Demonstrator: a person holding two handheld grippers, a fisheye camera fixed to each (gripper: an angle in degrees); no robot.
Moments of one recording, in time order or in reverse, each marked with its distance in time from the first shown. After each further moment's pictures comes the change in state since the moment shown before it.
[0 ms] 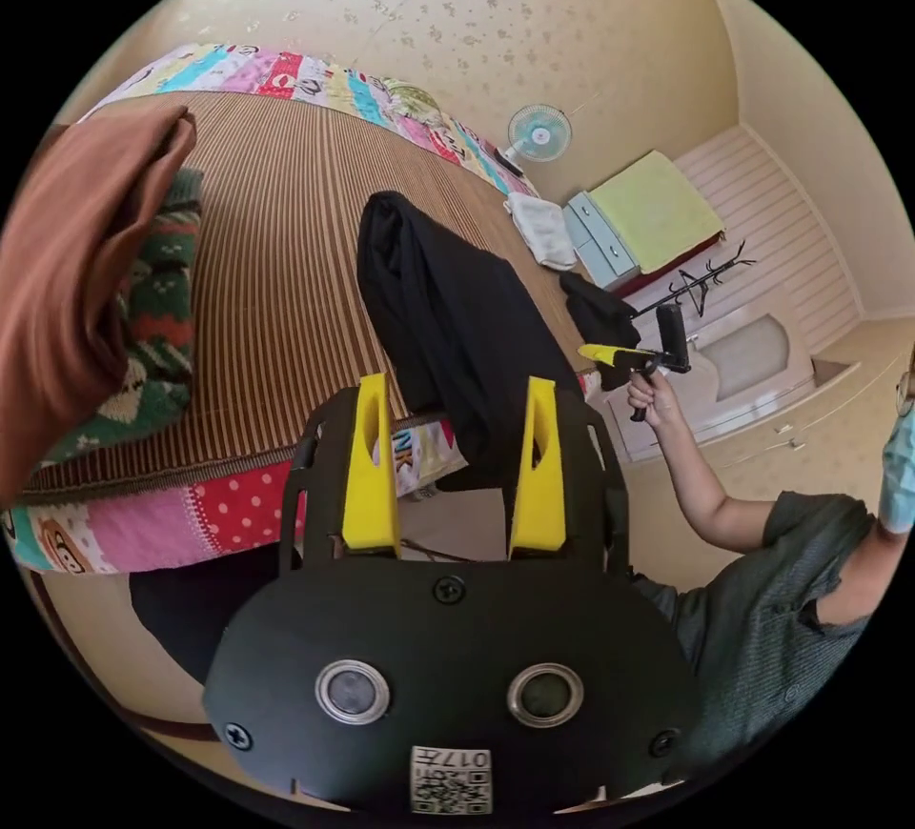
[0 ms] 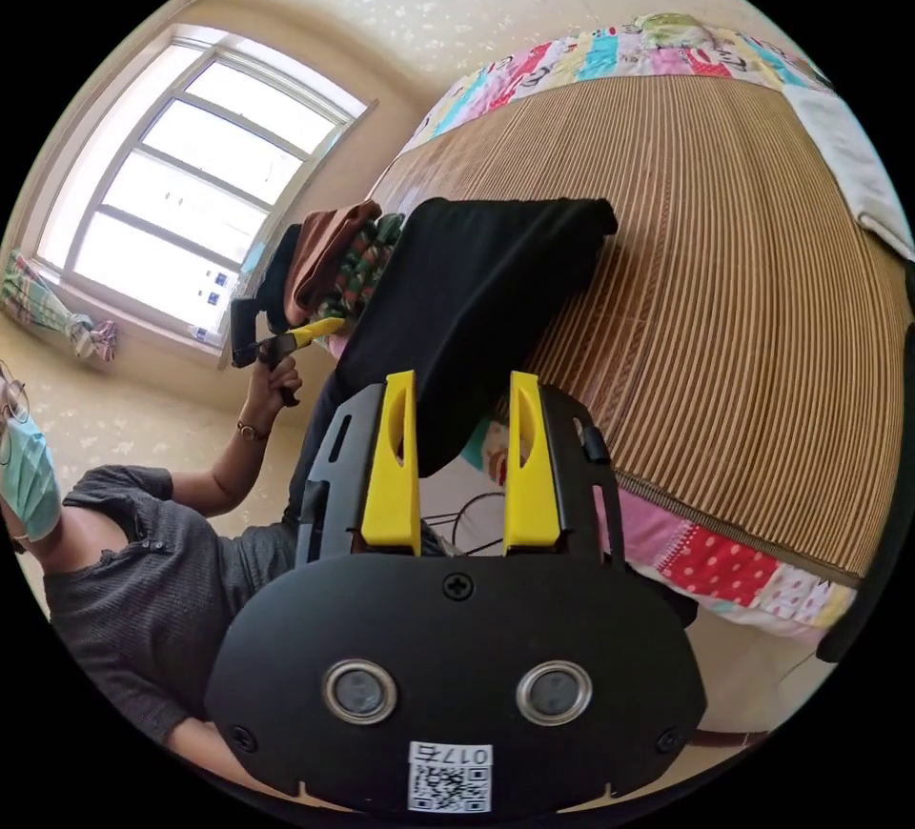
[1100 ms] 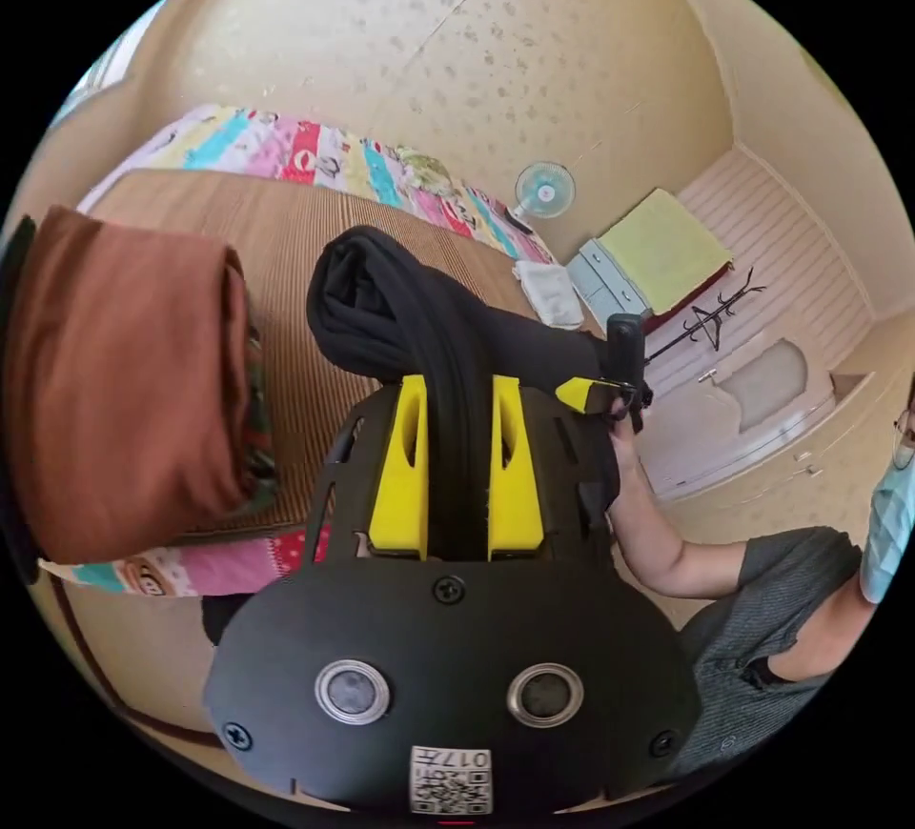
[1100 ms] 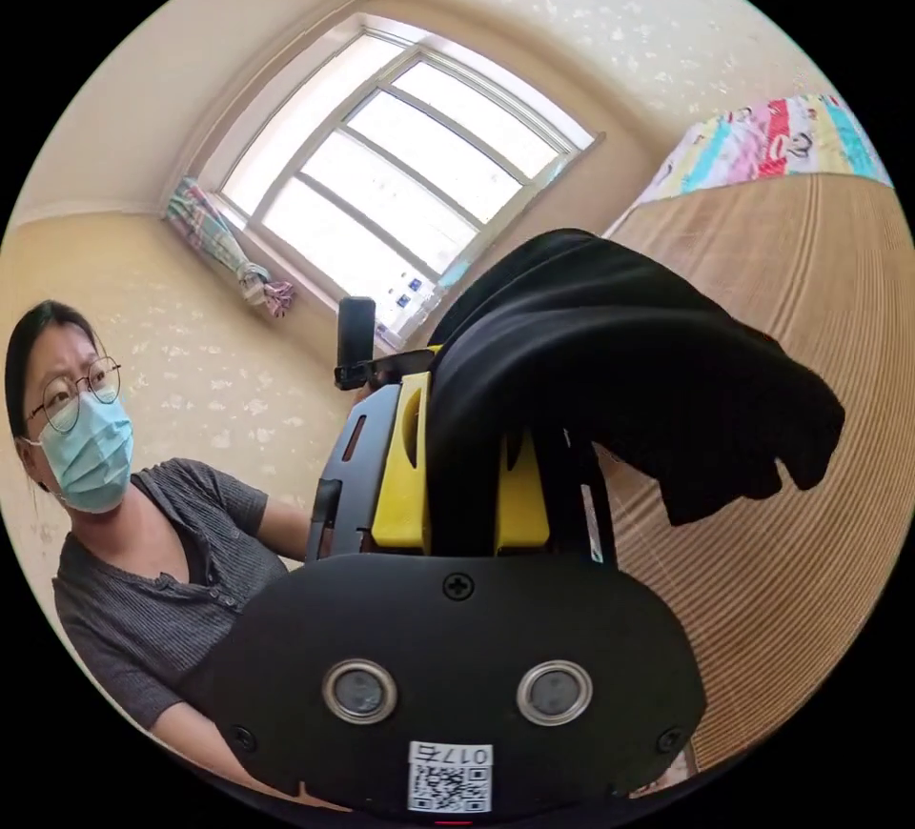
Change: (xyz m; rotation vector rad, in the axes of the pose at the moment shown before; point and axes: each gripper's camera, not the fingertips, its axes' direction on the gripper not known) left arm 0.090 -0.007 -0.184 0.235 -0.242 0.105; right arm -0.134 -0.108 0.088 0.049 -0.627 -0.426
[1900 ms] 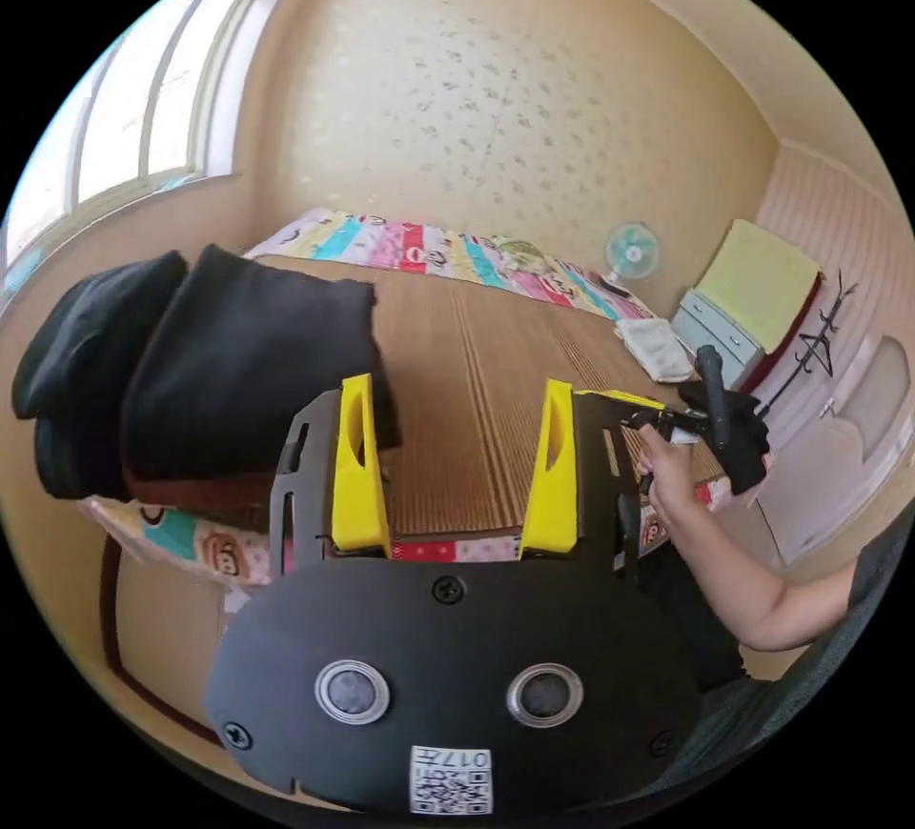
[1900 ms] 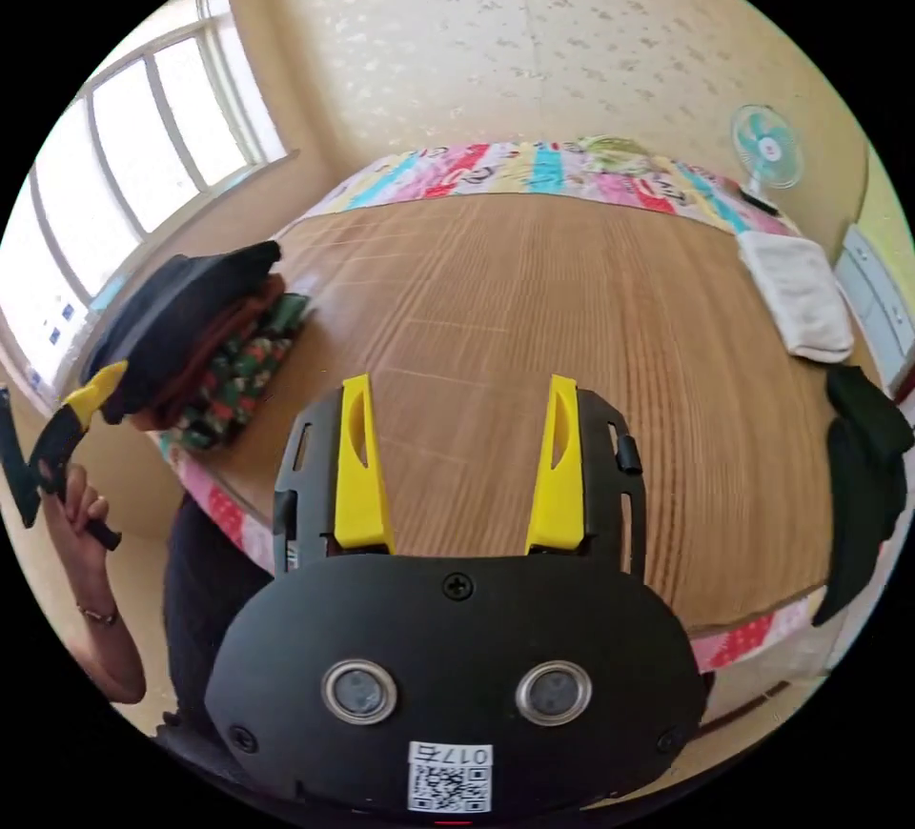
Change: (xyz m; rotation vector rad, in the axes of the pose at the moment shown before) left arm 0.095 0.108 0.115 0.105 -0.270 0.058; right arm 0.099 0.086 0.013 0.001 1.394 0.317
